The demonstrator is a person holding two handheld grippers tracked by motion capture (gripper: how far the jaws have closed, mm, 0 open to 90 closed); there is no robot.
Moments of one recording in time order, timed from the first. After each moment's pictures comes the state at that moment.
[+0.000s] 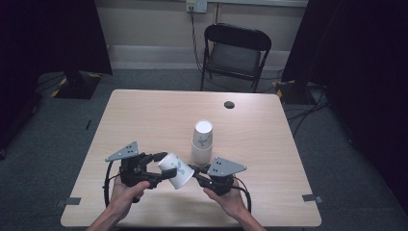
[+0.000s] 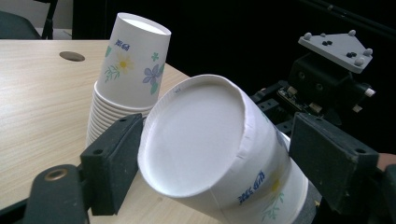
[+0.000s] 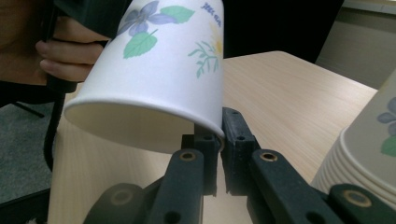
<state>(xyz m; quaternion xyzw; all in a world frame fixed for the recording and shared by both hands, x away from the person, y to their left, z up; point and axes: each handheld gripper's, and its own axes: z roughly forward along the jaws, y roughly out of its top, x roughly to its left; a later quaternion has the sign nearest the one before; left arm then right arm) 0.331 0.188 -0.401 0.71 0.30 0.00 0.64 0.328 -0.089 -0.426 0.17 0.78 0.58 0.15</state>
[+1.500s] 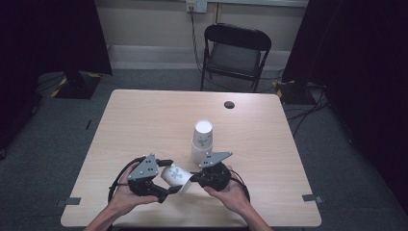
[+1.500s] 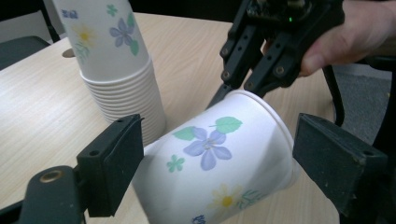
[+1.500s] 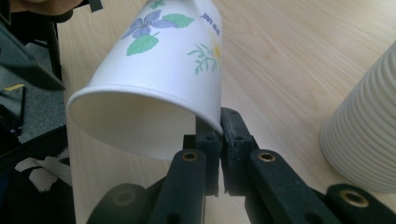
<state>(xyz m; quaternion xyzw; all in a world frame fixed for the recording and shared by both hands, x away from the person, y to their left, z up) 0.318 0.162 -0.408 0.84 0.15 0.13 0.51 0.349 -0.082 -0.429 0.22 0.87 0.44 0.05</state>
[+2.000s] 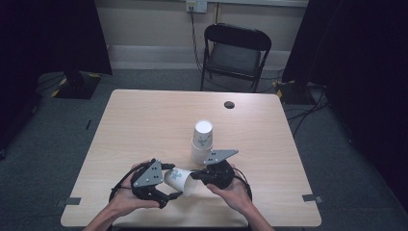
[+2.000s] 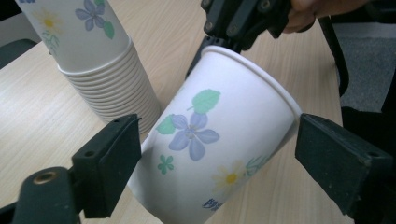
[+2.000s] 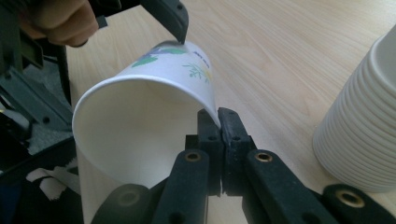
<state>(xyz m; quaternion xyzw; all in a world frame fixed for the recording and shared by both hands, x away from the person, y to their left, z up) 0.314 0.156 -0.418 0.86 0.10 0.15 0.47 0.351 -0.092 -0.421 0.23 0.86 0.46 0.04</state>
